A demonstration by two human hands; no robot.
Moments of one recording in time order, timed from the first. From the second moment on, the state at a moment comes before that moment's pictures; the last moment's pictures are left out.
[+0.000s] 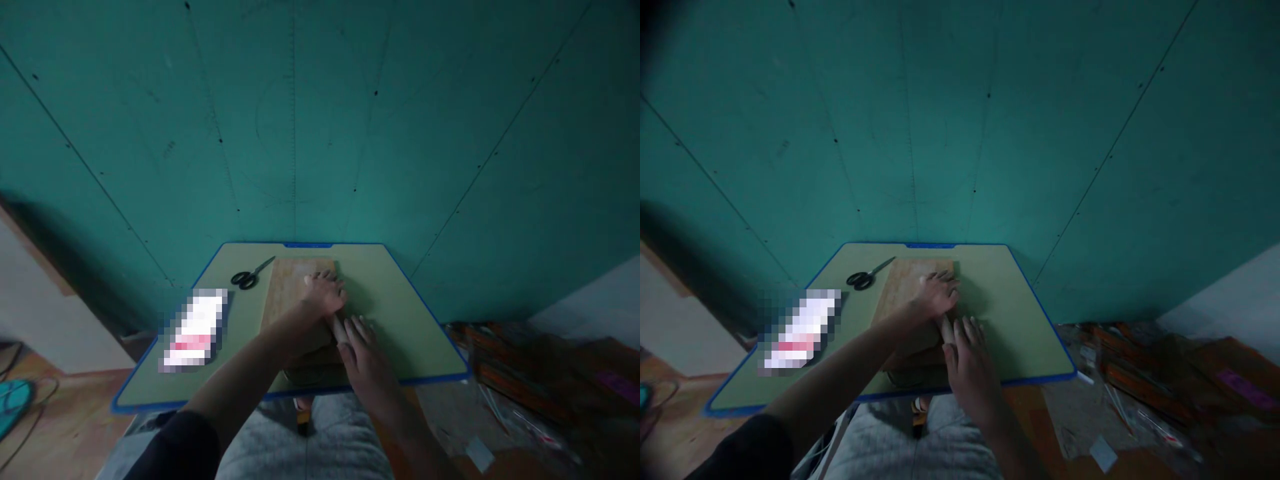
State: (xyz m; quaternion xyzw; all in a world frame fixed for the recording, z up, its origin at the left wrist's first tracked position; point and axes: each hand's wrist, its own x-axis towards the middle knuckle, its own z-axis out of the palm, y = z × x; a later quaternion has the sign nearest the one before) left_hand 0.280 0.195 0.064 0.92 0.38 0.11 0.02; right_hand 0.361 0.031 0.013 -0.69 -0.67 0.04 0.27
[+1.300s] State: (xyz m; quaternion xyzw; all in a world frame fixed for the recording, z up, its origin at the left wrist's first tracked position) left_hand 0.192 0.095 0.023 0.88 0.44 0.17 -0.05; right_hand 0.355 0.036 0.009 -0.64 -0.59 0.13 0.48
